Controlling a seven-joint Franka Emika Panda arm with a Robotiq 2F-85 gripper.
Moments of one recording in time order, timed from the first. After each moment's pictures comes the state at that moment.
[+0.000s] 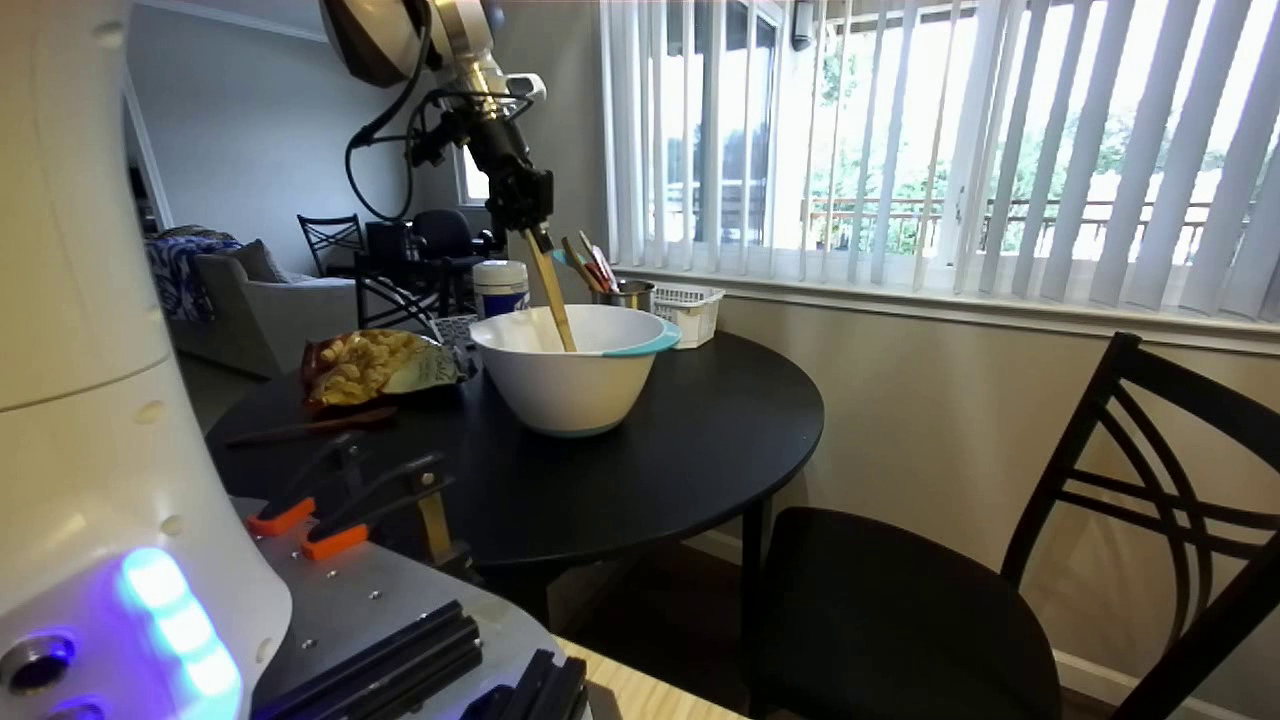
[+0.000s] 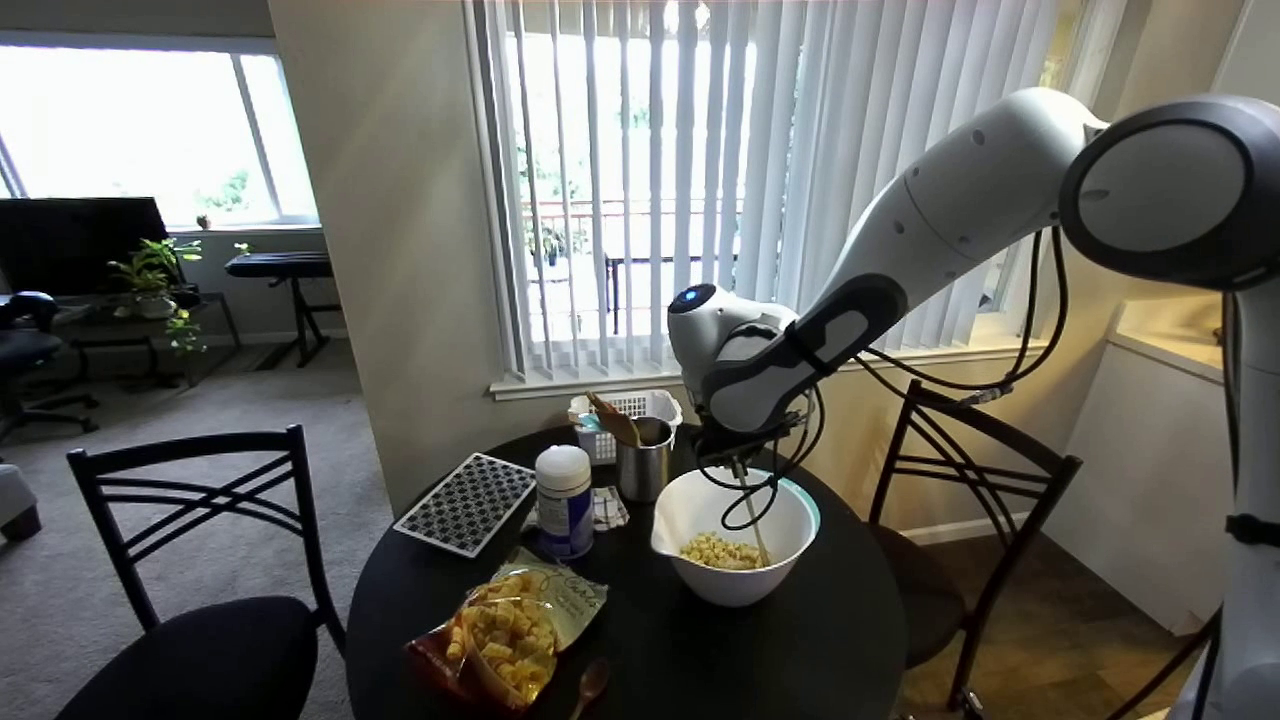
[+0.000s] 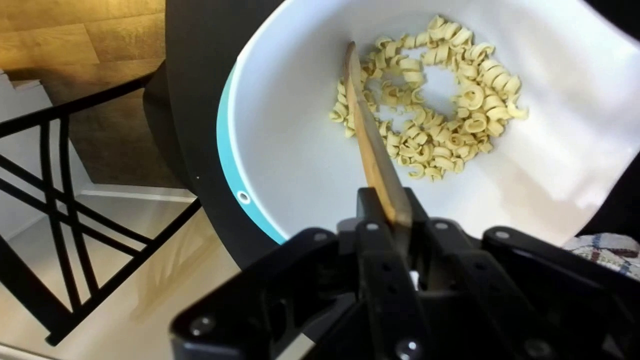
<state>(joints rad) 0.34 0.30 0.08 -2.07 -0.55 2.28 0.99</state>
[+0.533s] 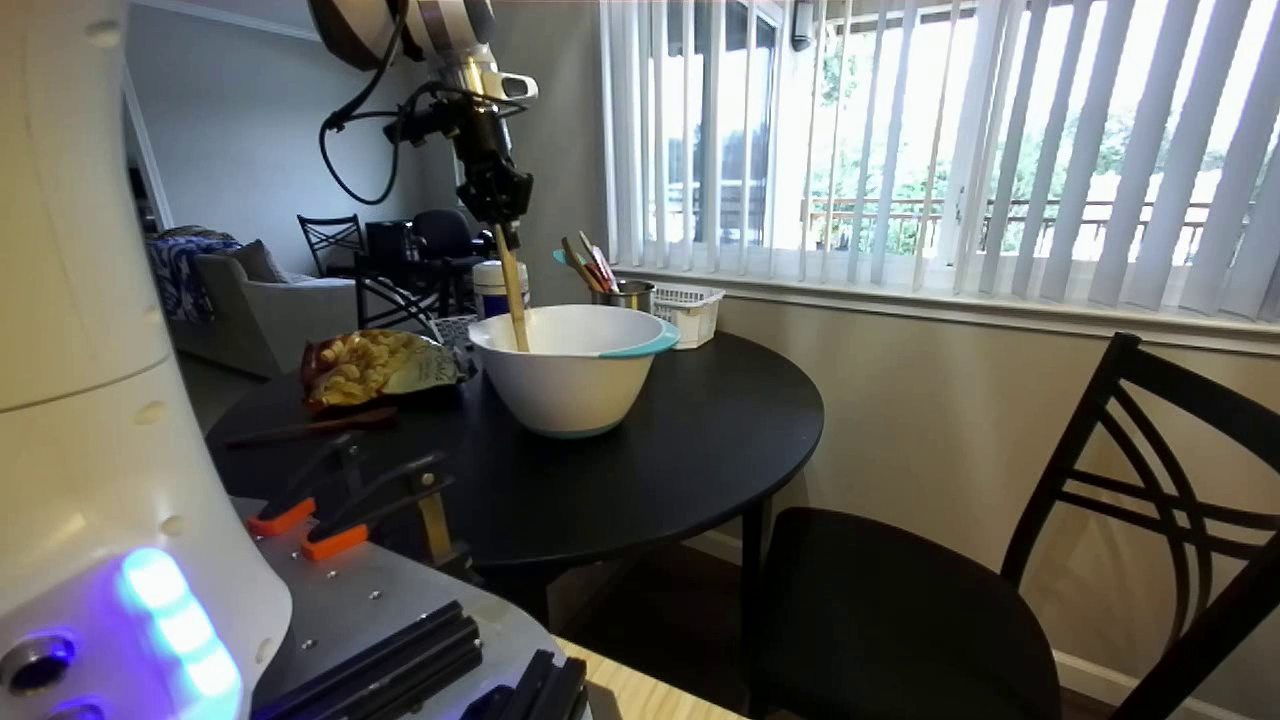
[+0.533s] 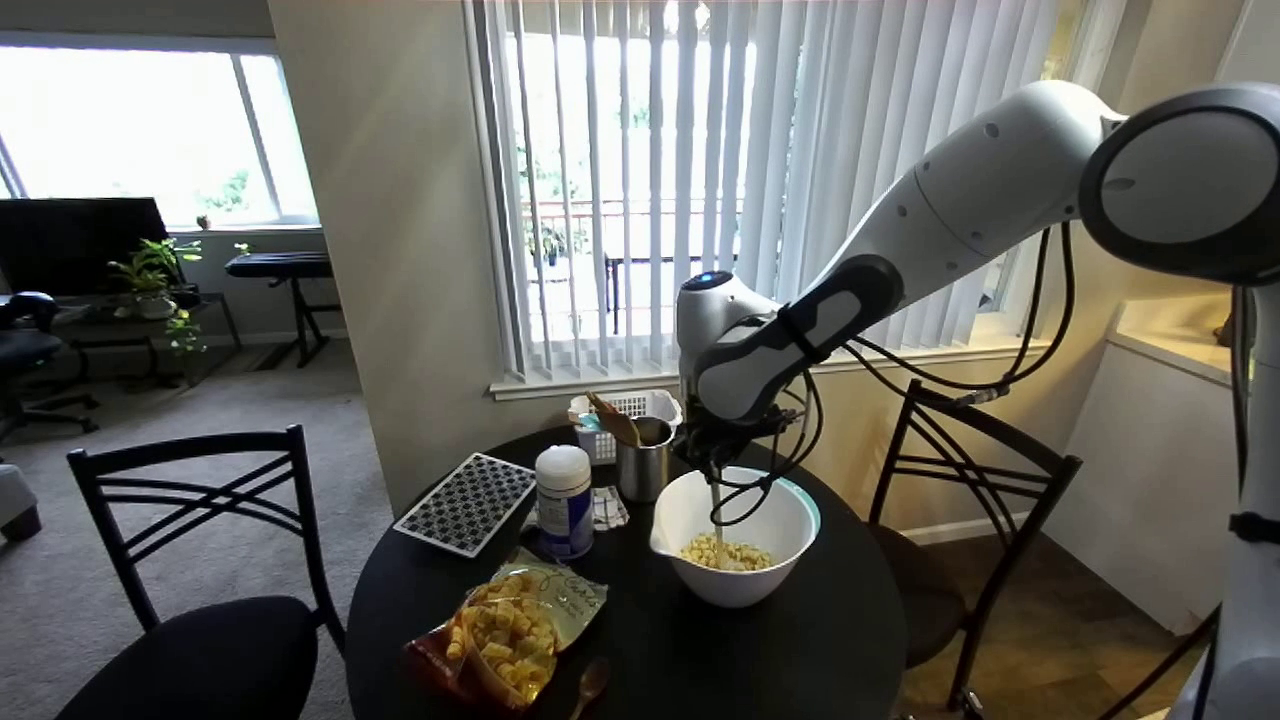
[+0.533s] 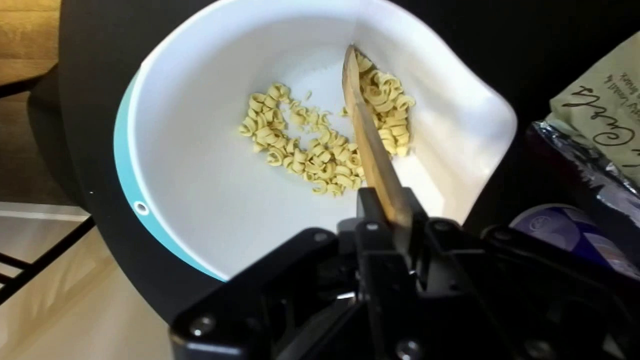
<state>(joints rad) 0.31 0.27 0.12 -2.10 -0.31 2.40 0.75</state>
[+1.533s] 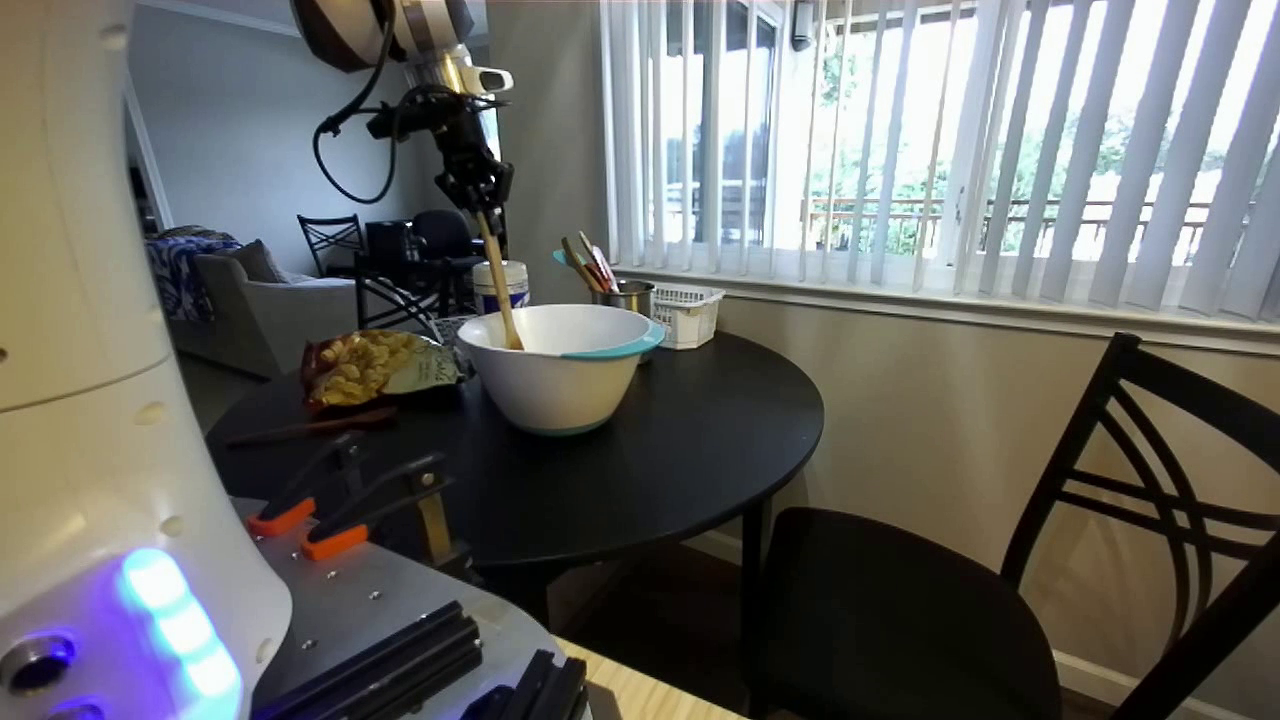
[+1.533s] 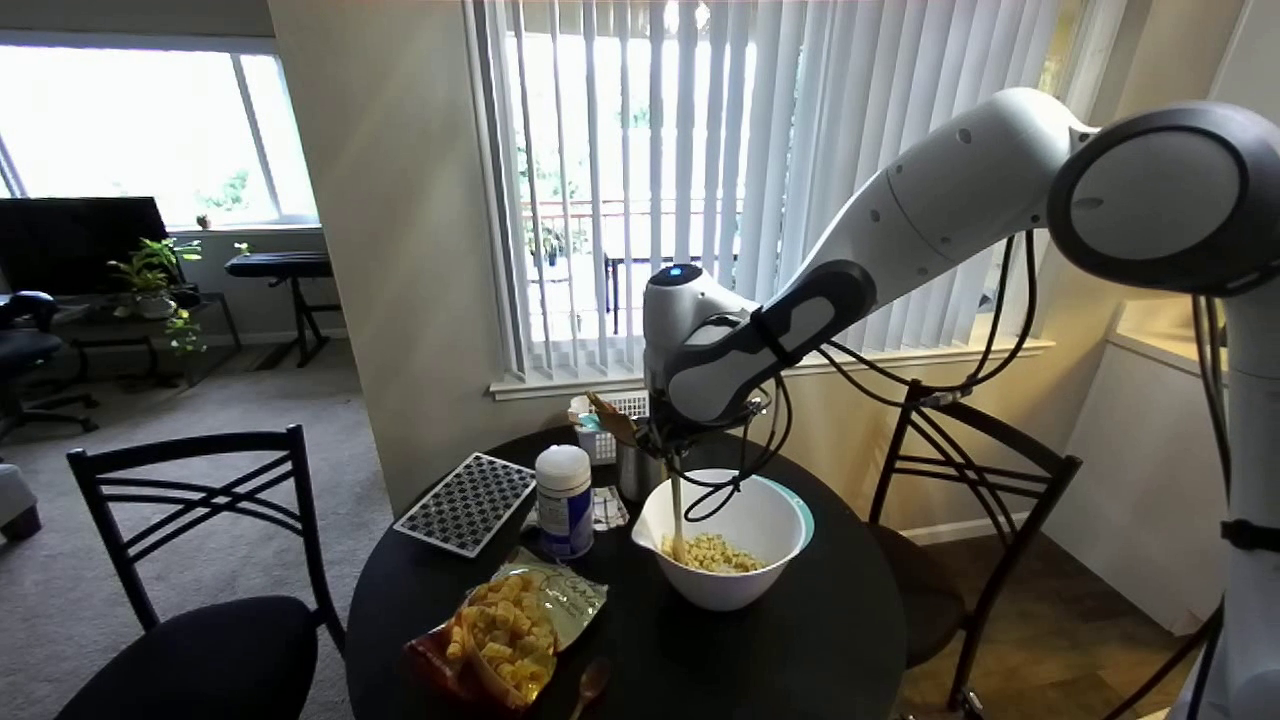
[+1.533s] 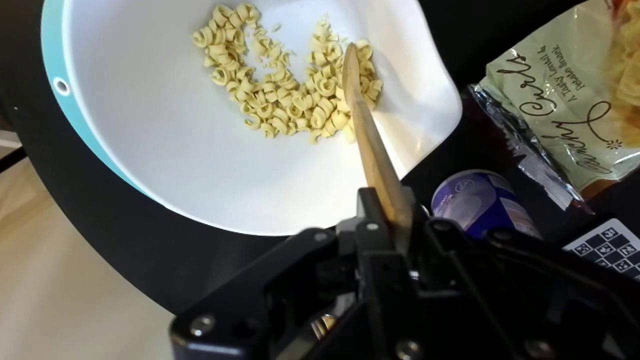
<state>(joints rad) 0.38 0.33 0.12 -1.99 -0.37 2.45 0.71</state>
